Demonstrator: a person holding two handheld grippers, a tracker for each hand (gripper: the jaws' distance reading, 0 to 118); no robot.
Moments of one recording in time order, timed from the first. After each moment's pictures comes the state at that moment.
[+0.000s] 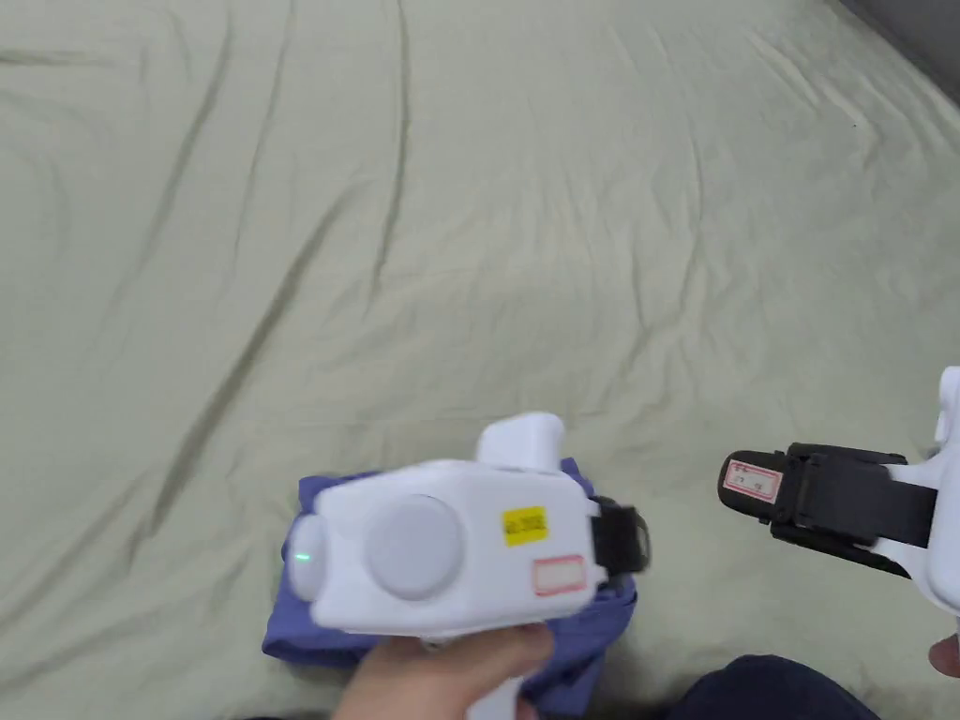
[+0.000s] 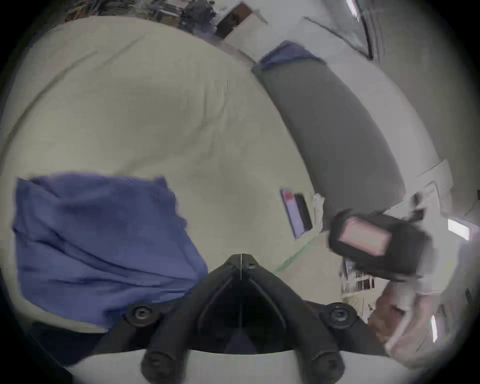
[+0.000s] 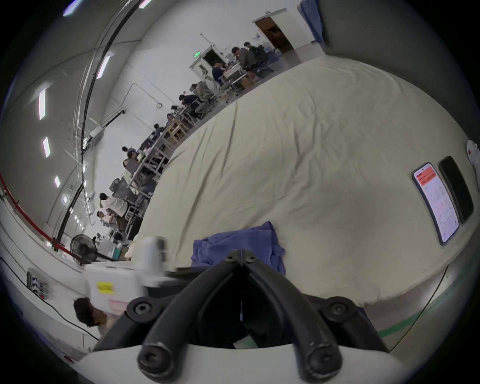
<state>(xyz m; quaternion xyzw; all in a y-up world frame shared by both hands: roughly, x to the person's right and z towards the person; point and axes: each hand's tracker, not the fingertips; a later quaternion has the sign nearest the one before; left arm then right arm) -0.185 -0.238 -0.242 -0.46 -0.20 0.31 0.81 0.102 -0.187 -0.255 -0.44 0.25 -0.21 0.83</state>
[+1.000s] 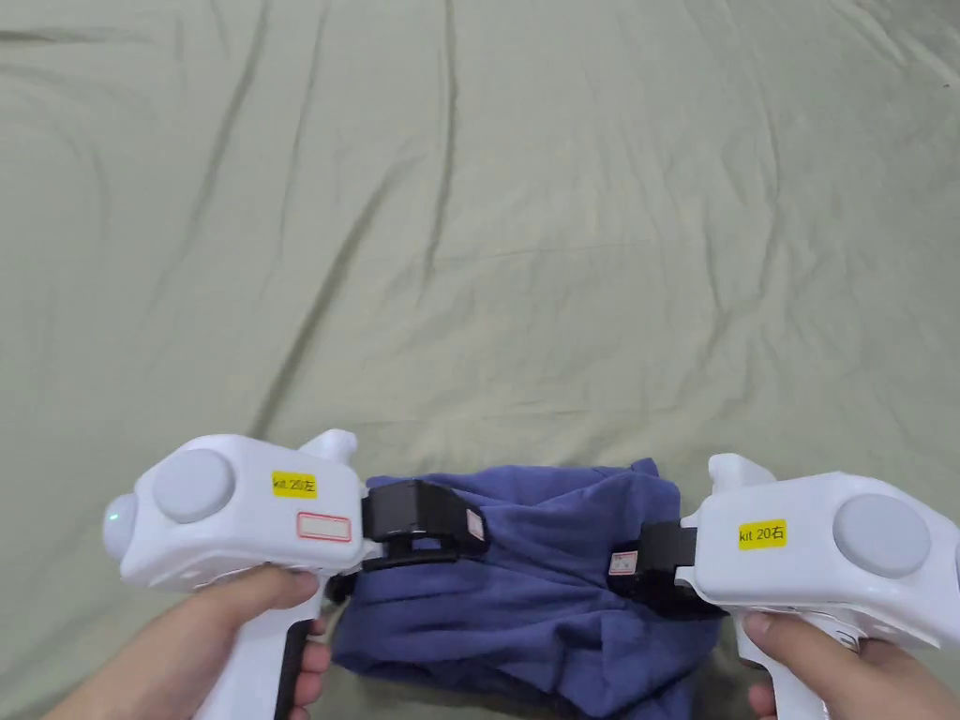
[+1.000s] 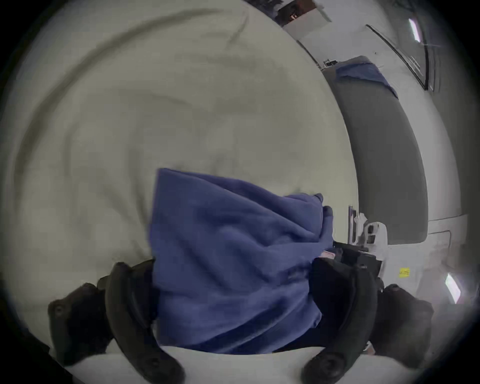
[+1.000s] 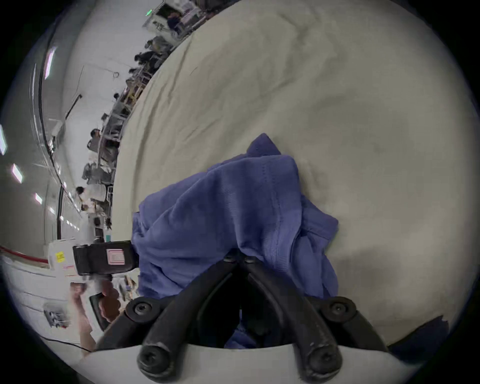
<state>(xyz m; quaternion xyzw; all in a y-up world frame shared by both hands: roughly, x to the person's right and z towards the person) -0.356 -0.352 -0.287 -0.58 -0.10 0.35 0.73 -0.009 -0.342 -0.321 -0.63 0.21 -0.21 0.72</state>
